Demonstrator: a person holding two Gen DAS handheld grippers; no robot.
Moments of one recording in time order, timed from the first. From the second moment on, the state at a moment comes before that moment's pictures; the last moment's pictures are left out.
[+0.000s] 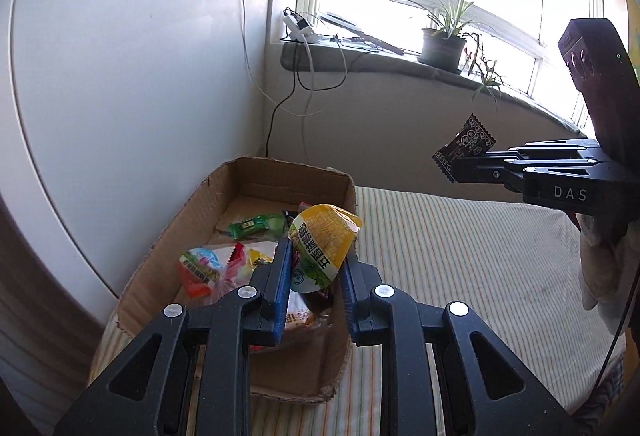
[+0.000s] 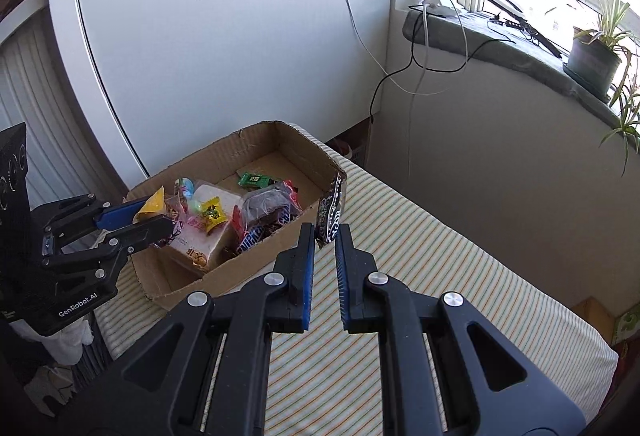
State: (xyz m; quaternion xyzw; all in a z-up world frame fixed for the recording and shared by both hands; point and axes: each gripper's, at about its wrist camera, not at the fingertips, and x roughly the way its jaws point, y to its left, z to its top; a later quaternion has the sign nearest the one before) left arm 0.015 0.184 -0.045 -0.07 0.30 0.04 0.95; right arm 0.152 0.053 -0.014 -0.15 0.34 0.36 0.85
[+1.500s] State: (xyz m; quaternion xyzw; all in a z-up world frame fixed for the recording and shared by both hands) left arm 0.017 0.223 -0.038 -0.08 0.29 0.07 0.95; right arm 0.186 0.161 -0.032 -0.14 0.37 0.37 0.84
